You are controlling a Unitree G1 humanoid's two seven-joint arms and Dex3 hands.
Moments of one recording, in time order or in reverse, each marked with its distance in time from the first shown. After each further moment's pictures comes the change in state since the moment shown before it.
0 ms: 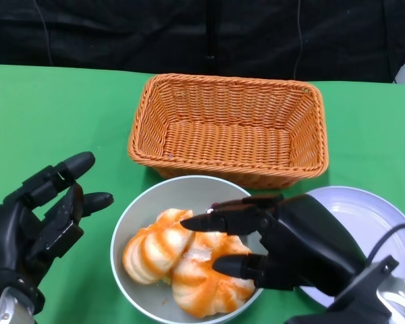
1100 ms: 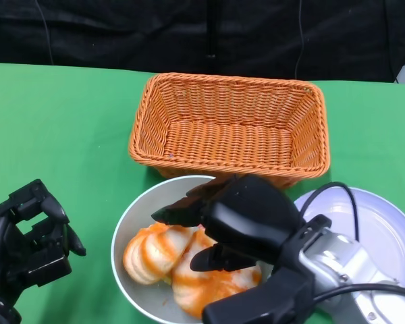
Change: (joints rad) left arm 0.051 0.061 0.019 0.083 0.066 -0.161 -0.142; right arm -0.292 0.036 0.188 0.267 -0.301 0.043 0.059
